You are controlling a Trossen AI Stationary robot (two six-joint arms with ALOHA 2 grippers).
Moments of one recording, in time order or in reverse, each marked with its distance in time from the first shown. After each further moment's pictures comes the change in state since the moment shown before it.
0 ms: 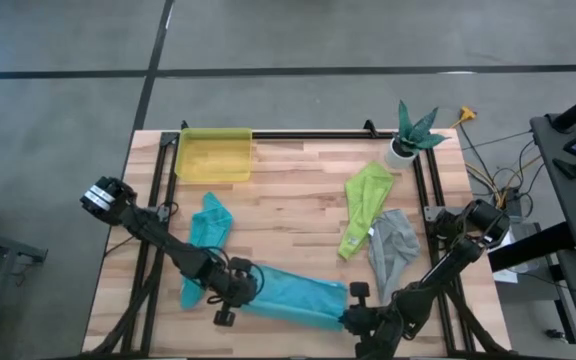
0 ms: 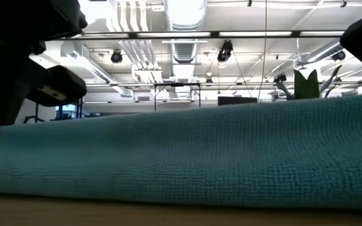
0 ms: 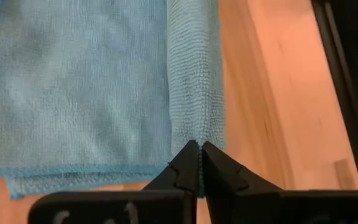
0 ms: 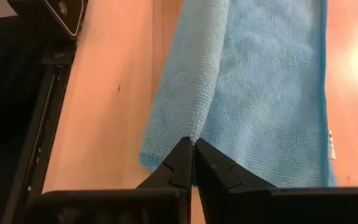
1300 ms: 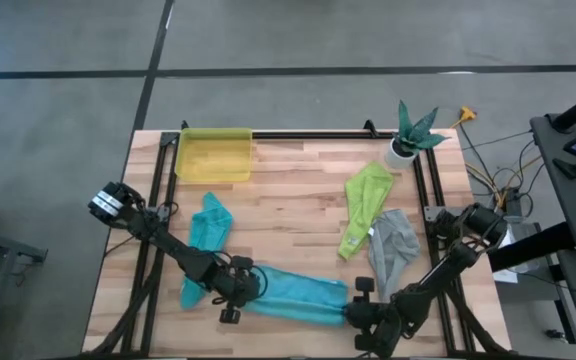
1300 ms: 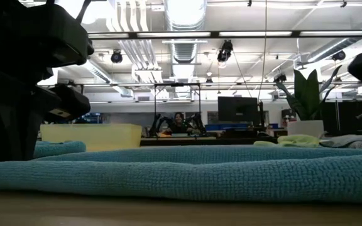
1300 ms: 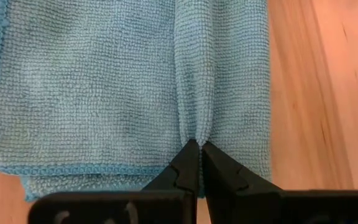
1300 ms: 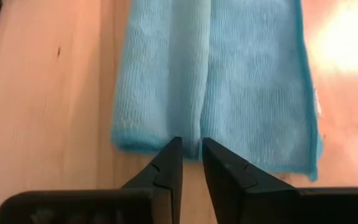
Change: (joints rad) left arm -0.001 0.087 -0.010 0.019 -0.071 -0.023; right arm 0.009 0.033 -0.052 -0.047 0.053 0.112
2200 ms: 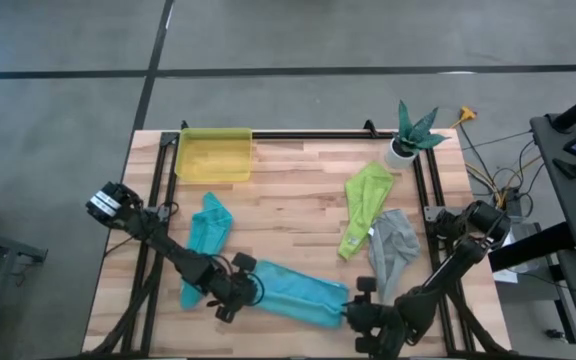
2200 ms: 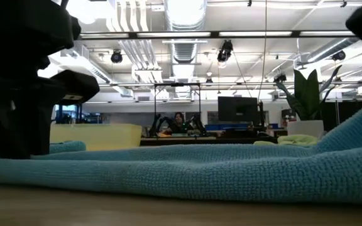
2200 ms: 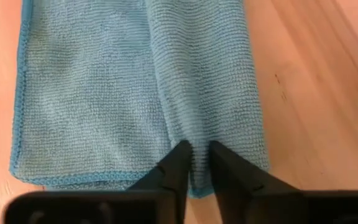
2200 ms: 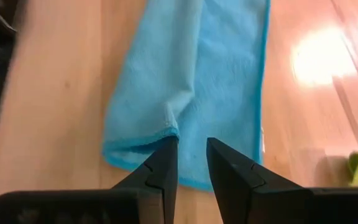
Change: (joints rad) left arm -0.036 -0.017 -0.003 -0.012 -0.159 0.270; right arm 0.013 -0.030 0.137 -0.197 0.088 -0.048
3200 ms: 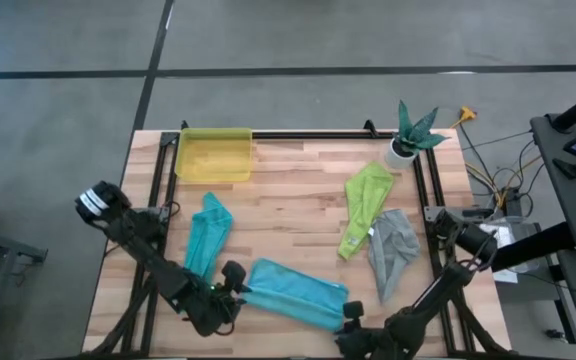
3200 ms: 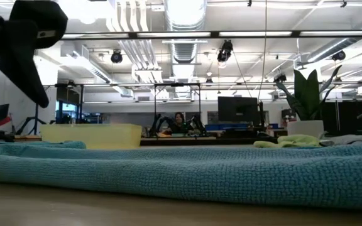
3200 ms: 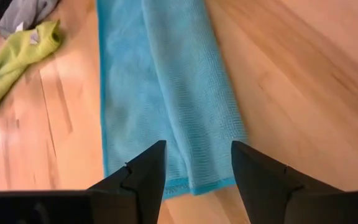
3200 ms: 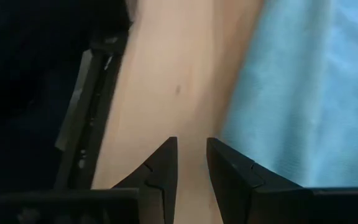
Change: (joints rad) left arm -0.202 -0.063 0.001 -0.019 -0.388 0.199; right arm 0.033 0.202 0.158 0.139 -0.115 -0.136
